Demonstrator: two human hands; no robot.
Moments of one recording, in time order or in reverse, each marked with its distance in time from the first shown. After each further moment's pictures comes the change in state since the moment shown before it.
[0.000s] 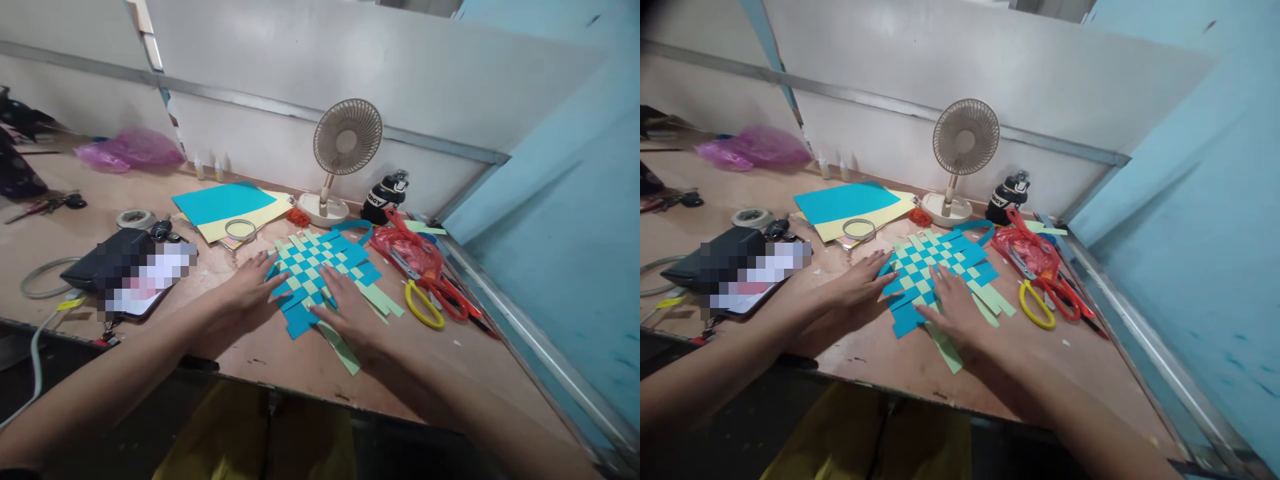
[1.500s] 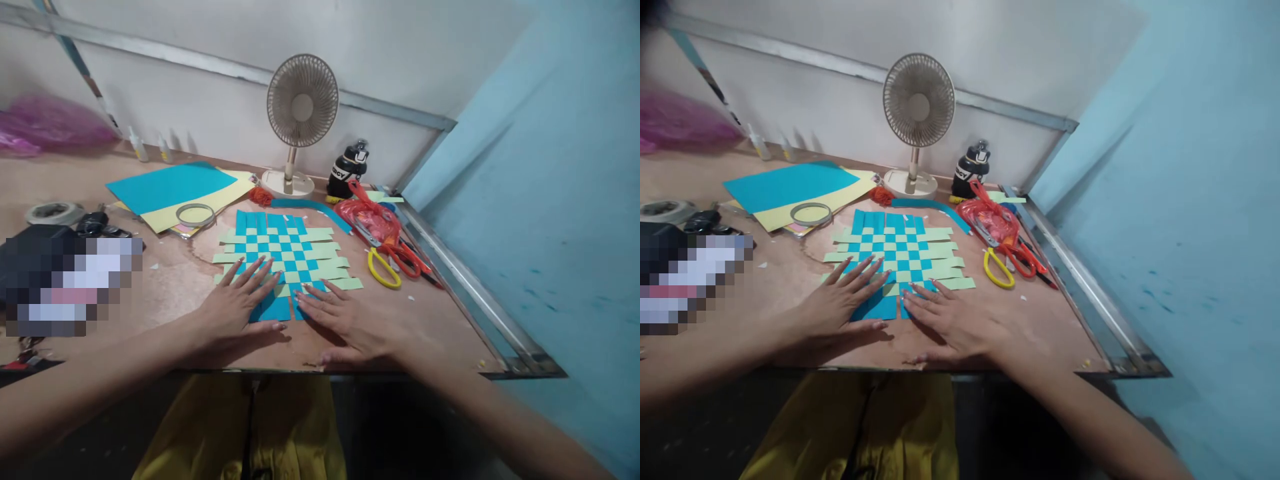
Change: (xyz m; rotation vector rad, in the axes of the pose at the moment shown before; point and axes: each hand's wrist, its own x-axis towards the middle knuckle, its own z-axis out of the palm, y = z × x) left_hand -0.037 0.051 0.028 0.294 -0.057 0.294; right_hand -0.075 0.003 -0.046 0.034 -0.438 -0.351
